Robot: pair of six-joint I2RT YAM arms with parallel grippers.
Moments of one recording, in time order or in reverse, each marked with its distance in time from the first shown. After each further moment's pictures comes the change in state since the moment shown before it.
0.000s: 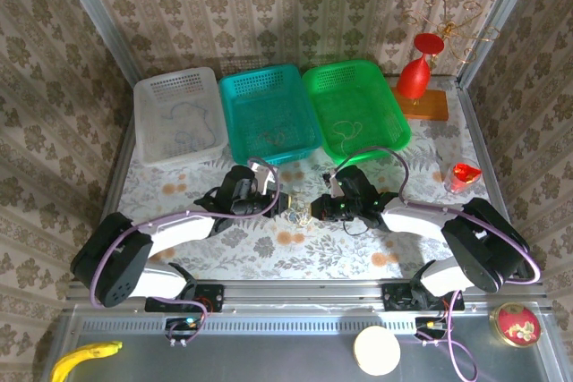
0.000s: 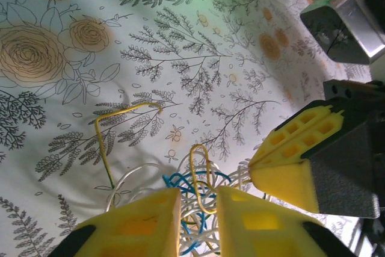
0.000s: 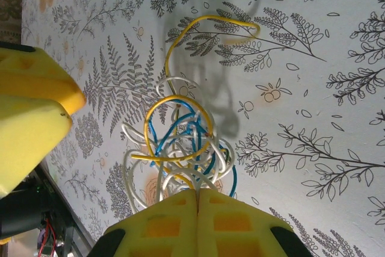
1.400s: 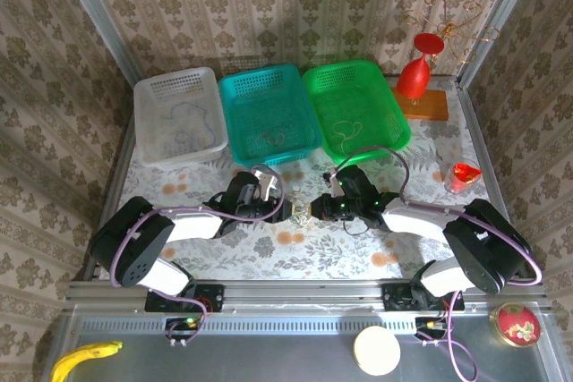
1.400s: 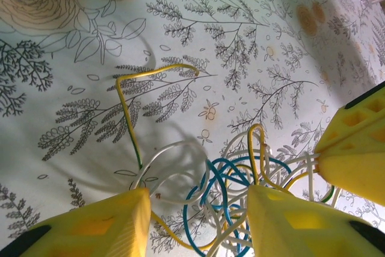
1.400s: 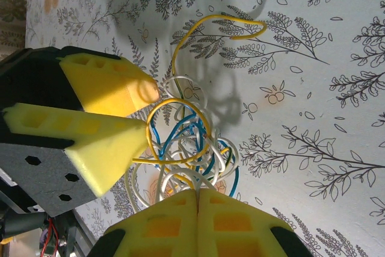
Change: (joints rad) left arm 0.000 0.141 -0.052 0.136 0.004 -0.017; right arm 0.000 -0.011 0.000 0.000 0.000 0.000
